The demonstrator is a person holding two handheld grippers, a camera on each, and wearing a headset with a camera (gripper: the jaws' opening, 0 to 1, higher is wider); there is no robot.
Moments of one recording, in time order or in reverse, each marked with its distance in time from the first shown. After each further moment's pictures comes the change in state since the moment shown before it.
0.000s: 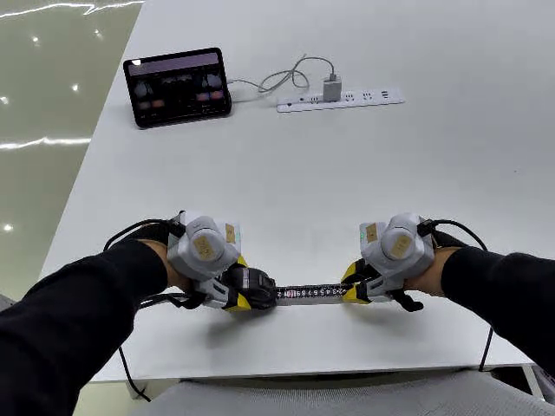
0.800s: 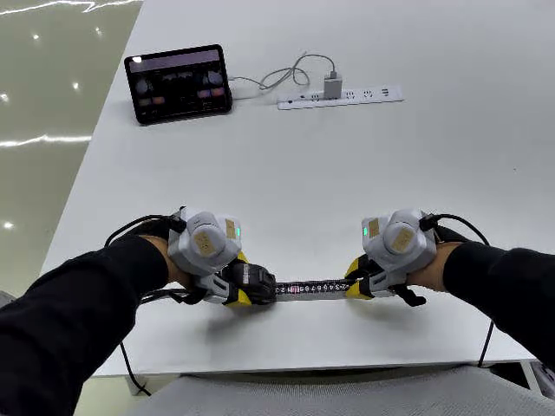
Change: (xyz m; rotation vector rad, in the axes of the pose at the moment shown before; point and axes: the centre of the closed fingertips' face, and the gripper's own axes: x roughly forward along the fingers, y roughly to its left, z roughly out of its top) left arm 0.000 -0.001 0.001 -0.004 -0.003 0.007; right arm -0.004 0.000 -0.006 0.005 0.017 -0.002
